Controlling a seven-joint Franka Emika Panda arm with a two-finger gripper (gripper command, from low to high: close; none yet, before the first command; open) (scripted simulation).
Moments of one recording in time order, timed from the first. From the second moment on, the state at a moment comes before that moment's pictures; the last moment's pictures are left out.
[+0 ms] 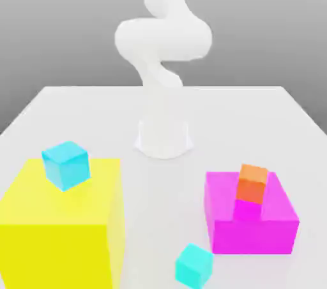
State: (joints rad) arm -0.04 -0.71 0.04 -2.32 -0.02 2.34 0.88
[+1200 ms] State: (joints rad) arm -0.08 0.42 0.16 -2.46 -0.24 2.87 1.69
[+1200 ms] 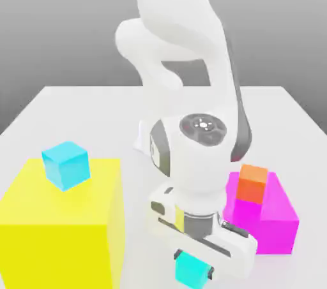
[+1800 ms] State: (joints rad) arm -0.23 -0.06 0.14 -2.40 -0.18 2.44 1.50
